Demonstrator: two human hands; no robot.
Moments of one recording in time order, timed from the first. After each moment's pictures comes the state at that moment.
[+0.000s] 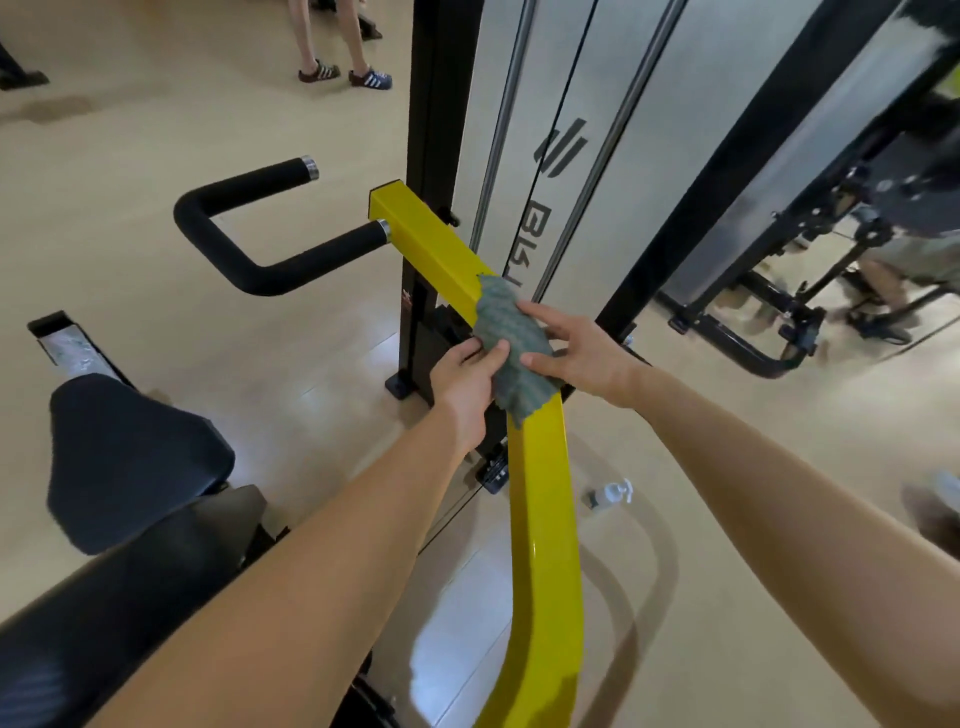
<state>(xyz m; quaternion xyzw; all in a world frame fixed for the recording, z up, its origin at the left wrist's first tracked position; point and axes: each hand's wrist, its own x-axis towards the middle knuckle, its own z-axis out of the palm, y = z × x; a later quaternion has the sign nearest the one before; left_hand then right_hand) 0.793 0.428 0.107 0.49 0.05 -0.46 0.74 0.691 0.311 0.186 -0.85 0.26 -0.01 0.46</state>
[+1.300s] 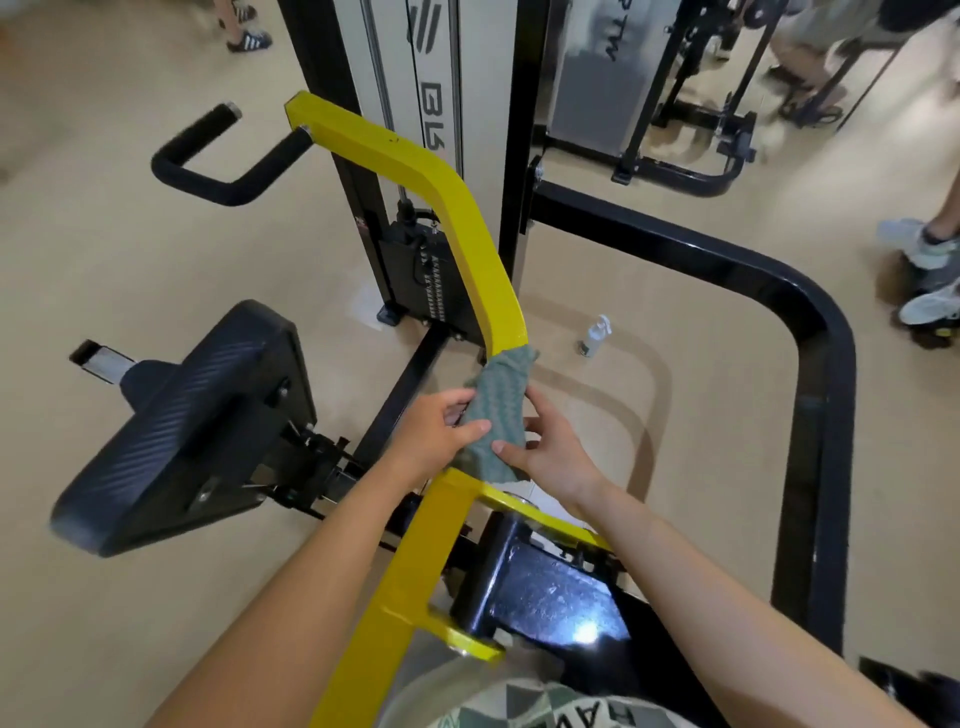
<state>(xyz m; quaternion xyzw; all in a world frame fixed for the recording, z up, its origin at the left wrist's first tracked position) 0.639 0.732 0.147 0.70 -0.40 -0.47 0.35 0.463 0.676 0.133 -0.57 0.45 -0.18 0.66</state>
